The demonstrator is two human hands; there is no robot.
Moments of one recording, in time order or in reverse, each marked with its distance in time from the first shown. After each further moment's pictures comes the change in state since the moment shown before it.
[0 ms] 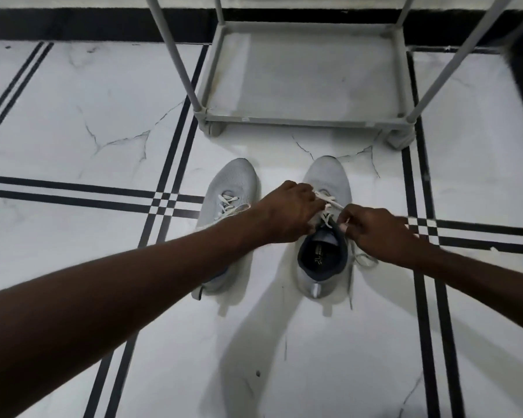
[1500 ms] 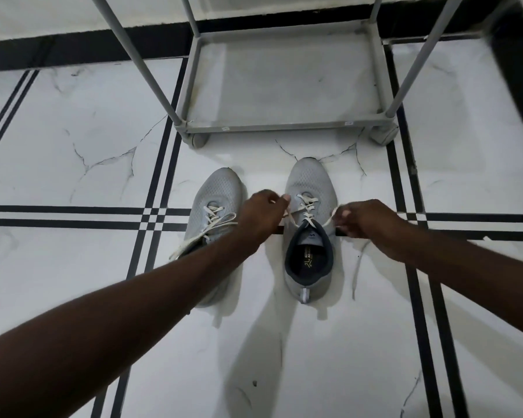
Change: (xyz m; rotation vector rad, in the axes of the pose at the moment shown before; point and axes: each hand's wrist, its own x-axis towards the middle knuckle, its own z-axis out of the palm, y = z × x) left_hand 0.010 0.012 0.010 -1.045 0.227 -0.999; right_hand 0.012 0.008 -0.012 0.873 -0.040 0.545
